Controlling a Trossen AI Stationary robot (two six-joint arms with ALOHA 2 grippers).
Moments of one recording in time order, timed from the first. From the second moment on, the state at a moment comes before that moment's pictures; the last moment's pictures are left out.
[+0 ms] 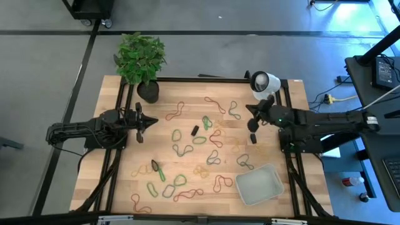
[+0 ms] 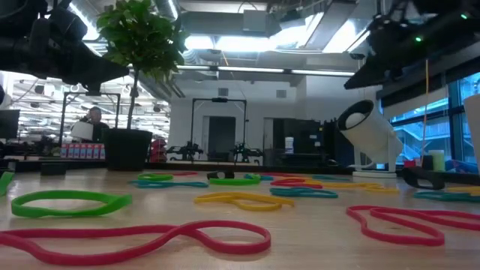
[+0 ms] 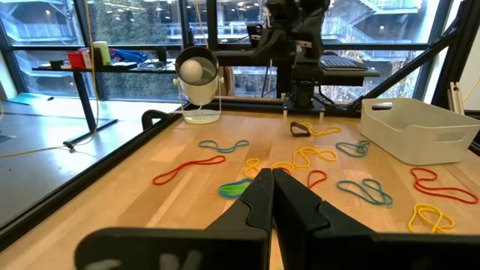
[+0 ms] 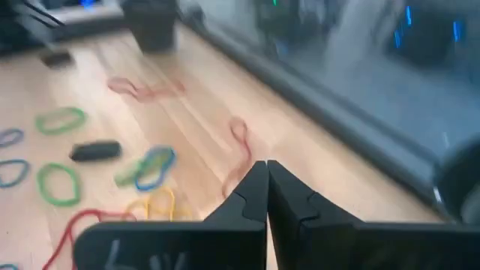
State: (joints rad) left arm 0.13 0.01 0.04 -0.07 -0.08 -0.02; right arm -0.07 0.76 0.49 -0.26 0.56 0.25
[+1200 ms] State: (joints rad) left arm 0.13 0.01 0.04 -0.07 -0.08 -0.02; right arm 0.14 1.31 0.62 -0.79 0.22 1.23
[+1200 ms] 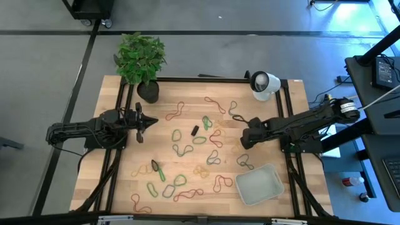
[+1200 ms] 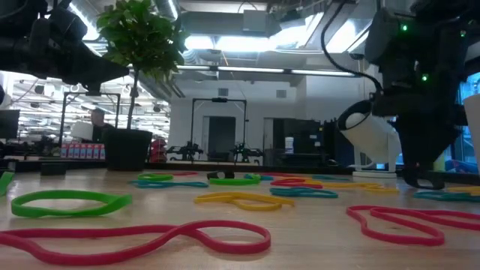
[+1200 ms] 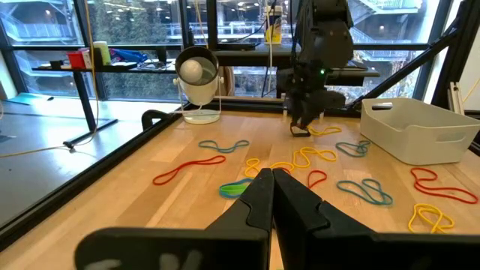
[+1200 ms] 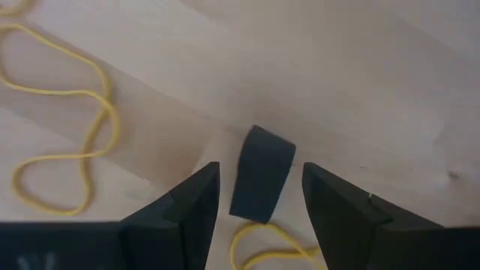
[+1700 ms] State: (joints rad) left arm 0.12 0.01 0.04 -0.07 -0.08 -0.02; right arm 0.14 1.42 0.62 -0.74 0.23 1.23
